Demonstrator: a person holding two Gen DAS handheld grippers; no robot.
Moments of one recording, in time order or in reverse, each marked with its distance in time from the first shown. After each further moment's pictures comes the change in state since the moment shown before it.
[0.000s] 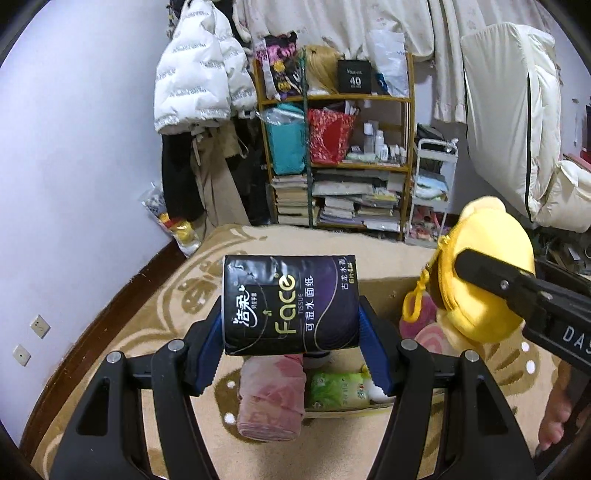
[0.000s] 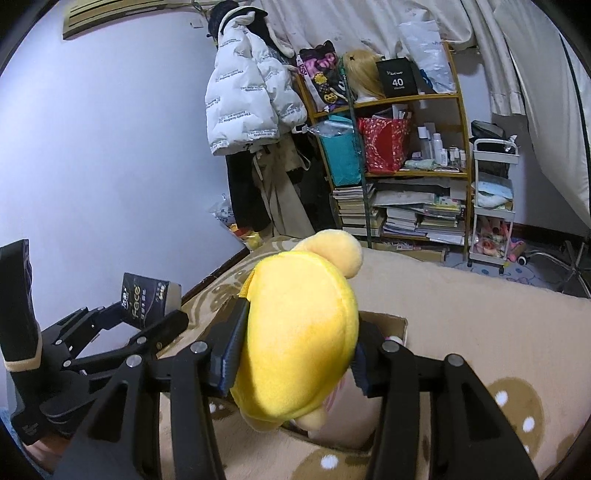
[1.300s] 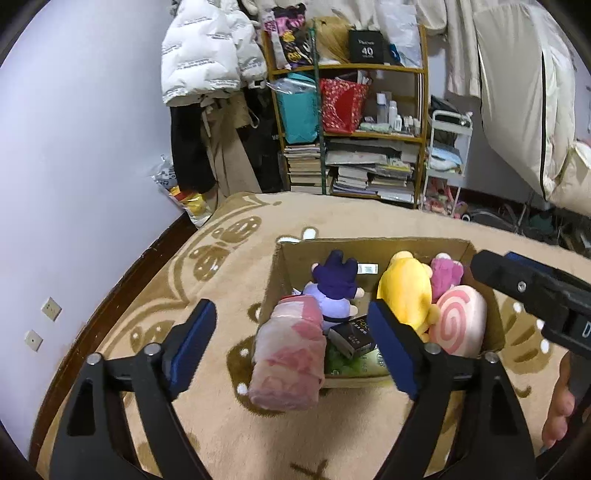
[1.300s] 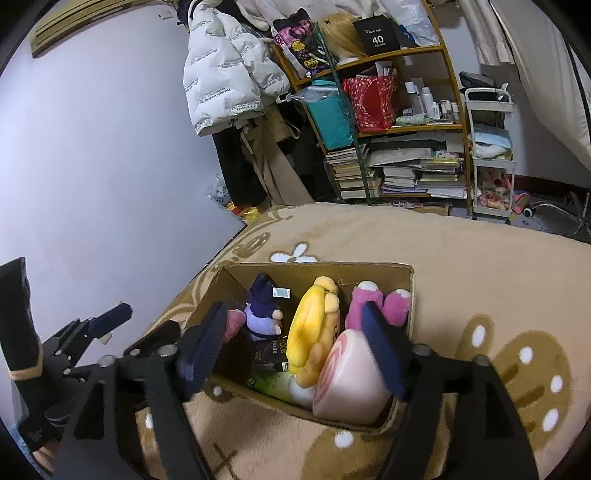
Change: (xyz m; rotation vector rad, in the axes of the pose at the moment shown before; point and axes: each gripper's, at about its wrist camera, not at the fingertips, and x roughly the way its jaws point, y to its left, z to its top) left arm 0.001 0.006 -0.018 -0.006 0.096 0.057; right arm 0.012 -0.014 -0.025 0.114 0.103 0.011
